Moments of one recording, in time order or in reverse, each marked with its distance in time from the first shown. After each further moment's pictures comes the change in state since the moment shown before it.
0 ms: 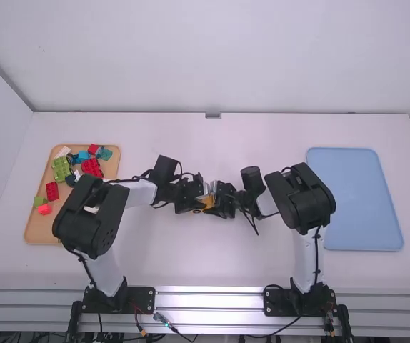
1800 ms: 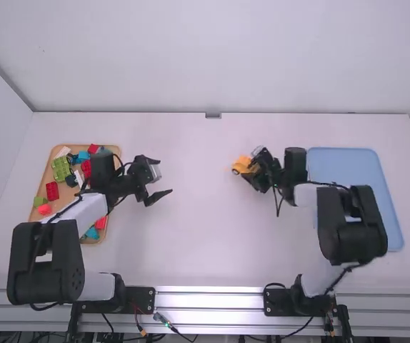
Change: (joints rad) left arm 0.429 -0.356 -0.187 0.155 0.235 0.024; right arm -0.326 -0.380 0.000 -0.318 0.321 0.182
